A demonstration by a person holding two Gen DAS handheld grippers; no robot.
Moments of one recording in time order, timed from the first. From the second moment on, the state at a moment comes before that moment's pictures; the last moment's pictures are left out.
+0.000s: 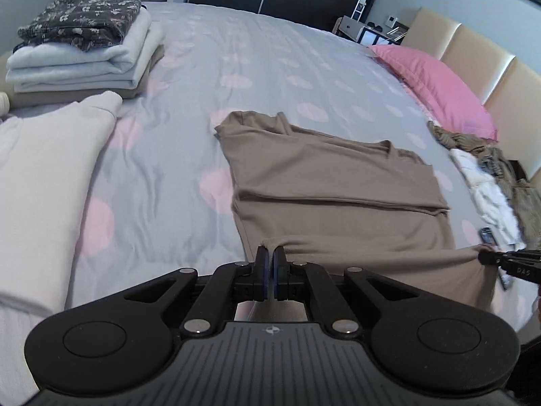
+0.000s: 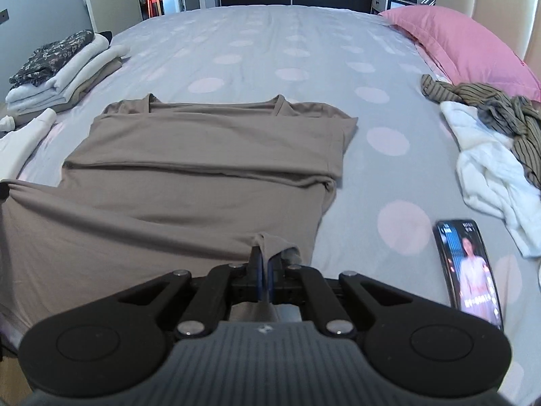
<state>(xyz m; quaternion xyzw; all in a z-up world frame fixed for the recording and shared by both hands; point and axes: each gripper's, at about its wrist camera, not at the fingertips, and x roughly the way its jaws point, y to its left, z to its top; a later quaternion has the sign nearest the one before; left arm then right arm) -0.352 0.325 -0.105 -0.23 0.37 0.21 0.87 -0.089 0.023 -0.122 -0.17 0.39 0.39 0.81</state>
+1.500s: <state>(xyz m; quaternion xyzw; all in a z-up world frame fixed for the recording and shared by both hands) -0.374 0.164 -0.168 0.20 0.54 0.00 0.81 -0.248 0.000 -0.183 -0.60 0.14 0.58 0.53</state>
